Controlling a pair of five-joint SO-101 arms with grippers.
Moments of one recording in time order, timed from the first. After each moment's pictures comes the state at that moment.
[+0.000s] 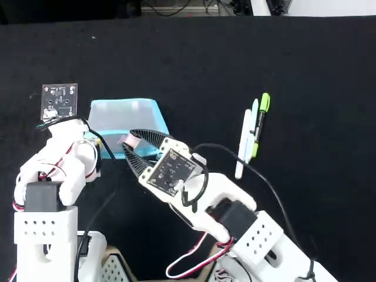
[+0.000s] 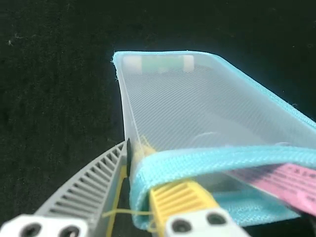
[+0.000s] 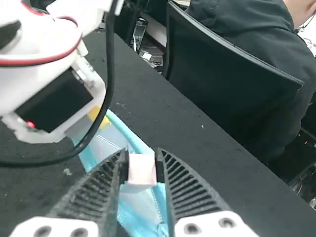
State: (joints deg) left arm -5.9 -63.7 45.8 68.9 0.0; right arm -45.2 -65.6 66.3 21.6 21.1
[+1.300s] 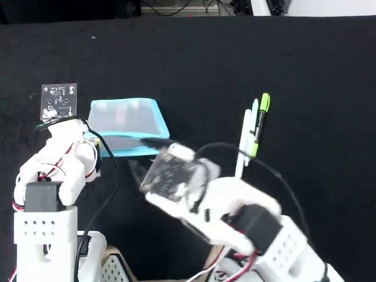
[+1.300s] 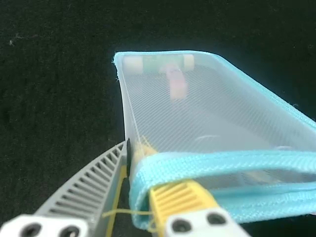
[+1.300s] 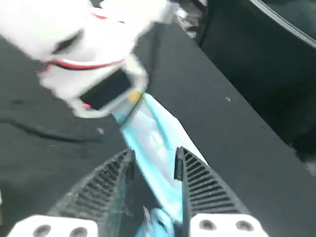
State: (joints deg) left arm -6.0 -63.7 45.8 68.9 0.0; right arm -46.2 -65.4 42.5 57.0 21.2
